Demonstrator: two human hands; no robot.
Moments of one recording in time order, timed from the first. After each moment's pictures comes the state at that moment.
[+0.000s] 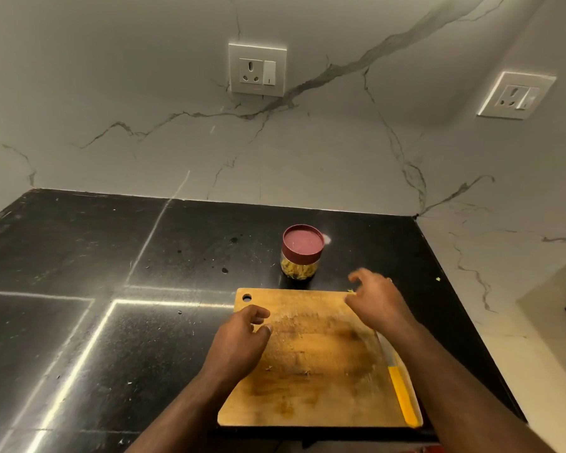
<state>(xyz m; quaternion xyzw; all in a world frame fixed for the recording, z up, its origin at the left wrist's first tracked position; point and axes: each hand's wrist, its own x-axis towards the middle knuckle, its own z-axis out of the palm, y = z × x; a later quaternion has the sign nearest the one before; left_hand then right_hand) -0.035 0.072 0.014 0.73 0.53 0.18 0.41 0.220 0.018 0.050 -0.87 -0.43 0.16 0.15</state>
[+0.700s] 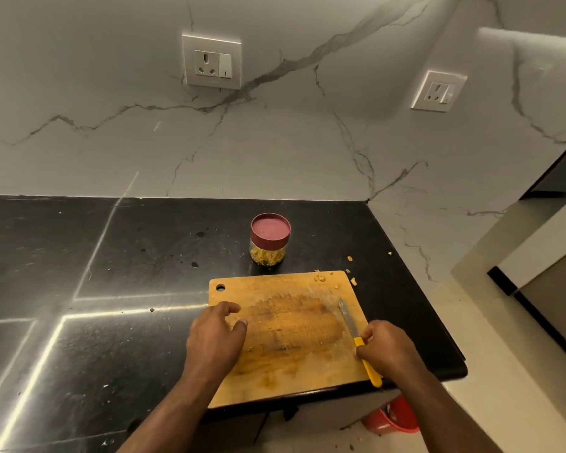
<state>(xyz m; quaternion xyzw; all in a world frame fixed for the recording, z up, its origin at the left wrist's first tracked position) -0.049 0.057 0.001 0.73 0.54 0.19 0.37 0.190 -0.111 0.025 -0.93 -0.29 0.21 0.07</state>
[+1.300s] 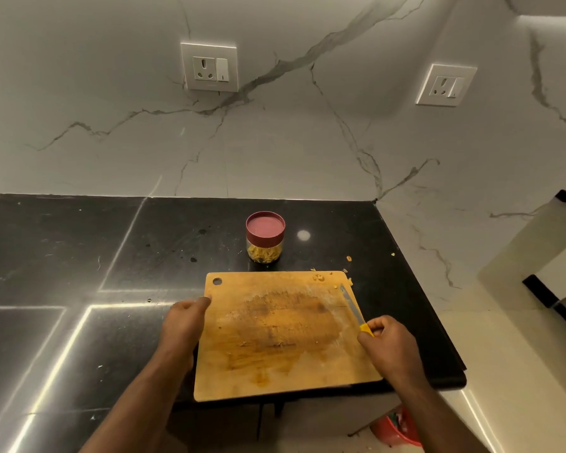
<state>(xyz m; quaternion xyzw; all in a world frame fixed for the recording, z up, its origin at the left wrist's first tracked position) -0.045 0.058 0.020 0.44 0.65 0.27 0.56 0.222 -0.135 0.010 -0.90 -0.27 0.17 0.30</state>
